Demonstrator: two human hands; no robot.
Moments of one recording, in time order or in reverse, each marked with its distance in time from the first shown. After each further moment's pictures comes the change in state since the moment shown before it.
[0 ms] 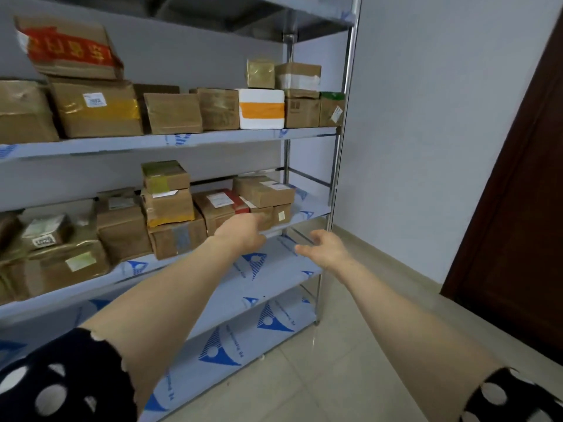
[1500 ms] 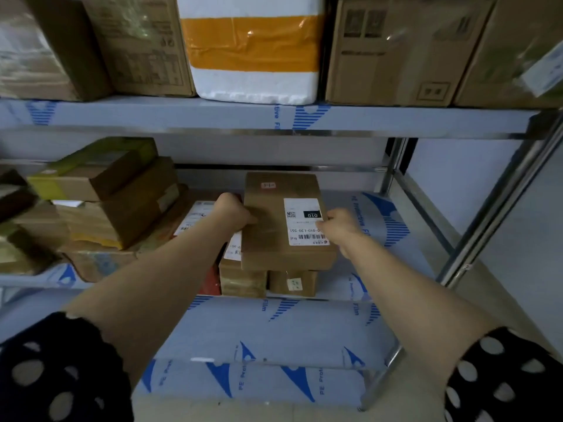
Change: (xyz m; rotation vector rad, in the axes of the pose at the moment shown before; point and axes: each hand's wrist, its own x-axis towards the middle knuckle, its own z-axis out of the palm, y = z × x) left_hand 0.481 -0.065 0.096 -0.525 0.321 -1.002; right_hand 0.627 0.063 0.015 0.080 -0.451 -0.056
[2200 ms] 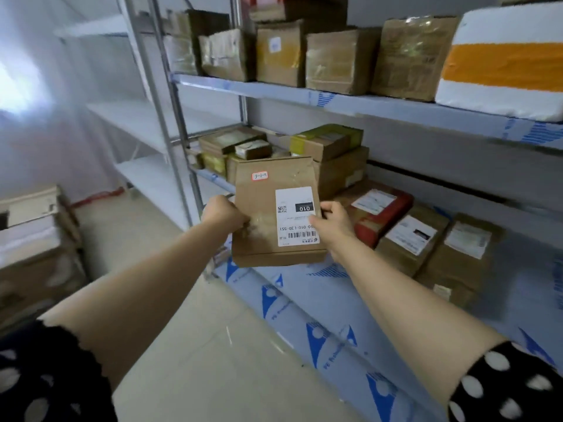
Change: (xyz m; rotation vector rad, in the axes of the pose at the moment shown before) left_hand -0.225 -0.203 -0.172 -0.174 0.632 -0.456; right_hand -0.198 -0.070 0.191 0.282 -0.614 -0.356
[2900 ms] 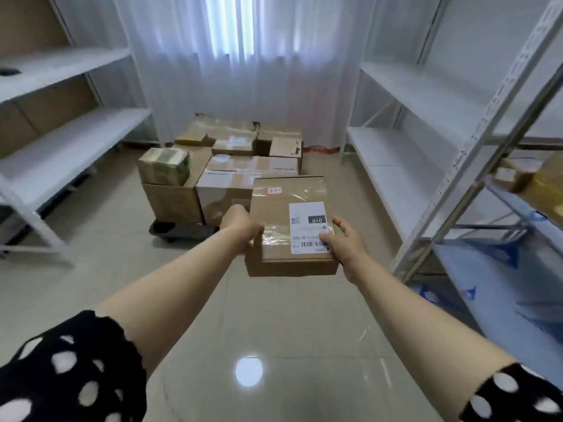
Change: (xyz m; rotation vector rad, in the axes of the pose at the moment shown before) left_hand 0.101 -0.450 -0.423 -0.059 0.449 -0.650; right_hand -0.101 0.021 0.636 -0.059 -0.828 0.156
